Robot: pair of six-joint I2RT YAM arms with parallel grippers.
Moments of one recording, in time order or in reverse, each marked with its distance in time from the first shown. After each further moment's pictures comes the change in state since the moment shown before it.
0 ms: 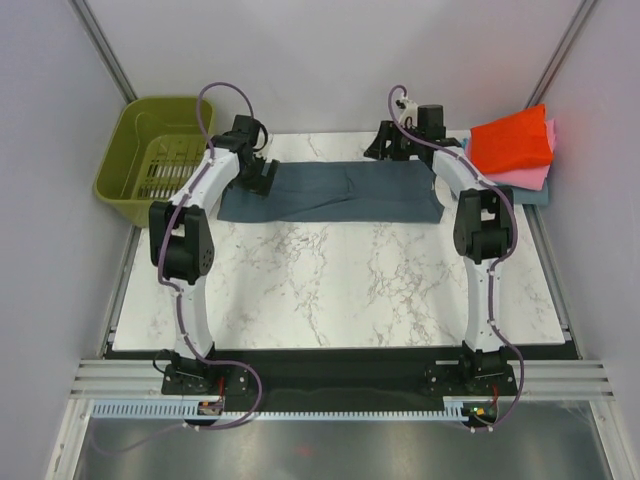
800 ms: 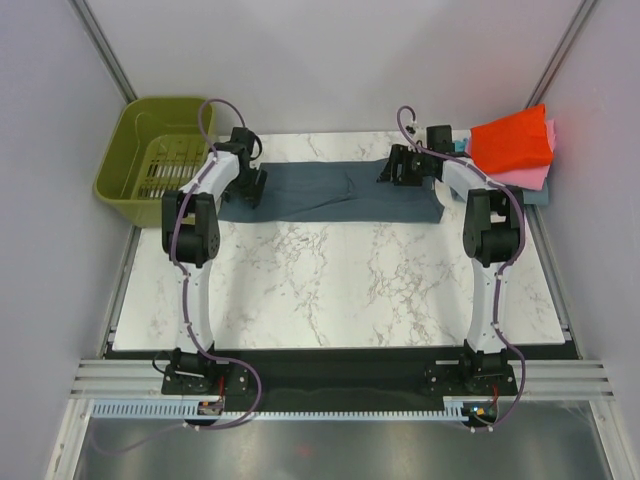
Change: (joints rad) left arm 0.059 0.190 0.092 0.008 -0.030 -0.028; right arm -0.053 -0.114 -0.256 -0.087 0.019 -0.026
